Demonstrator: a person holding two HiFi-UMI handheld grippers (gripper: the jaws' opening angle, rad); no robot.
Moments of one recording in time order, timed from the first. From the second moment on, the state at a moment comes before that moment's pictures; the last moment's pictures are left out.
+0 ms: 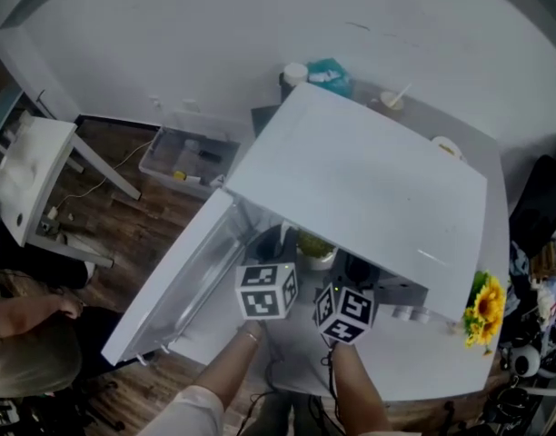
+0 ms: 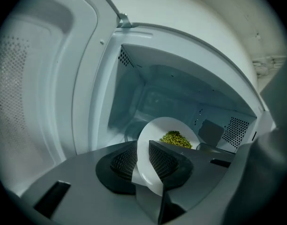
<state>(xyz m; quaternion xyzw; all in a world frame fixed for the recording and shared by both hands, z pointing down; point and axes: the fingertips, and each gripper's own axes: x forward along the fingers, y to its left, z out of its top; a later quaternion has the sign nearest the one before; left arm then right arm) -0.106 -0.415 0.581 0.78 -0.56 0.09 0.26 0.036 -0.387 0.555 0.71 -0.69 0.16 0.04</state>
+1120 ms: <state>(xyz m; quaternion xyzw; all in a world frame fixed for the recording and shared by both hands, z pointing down) -0.091 -0.453 0.607 0.77 -0.56 0.12 0.27 0.046 -0.428 0.577 0.73 -0.66 0.14 0.13</state>
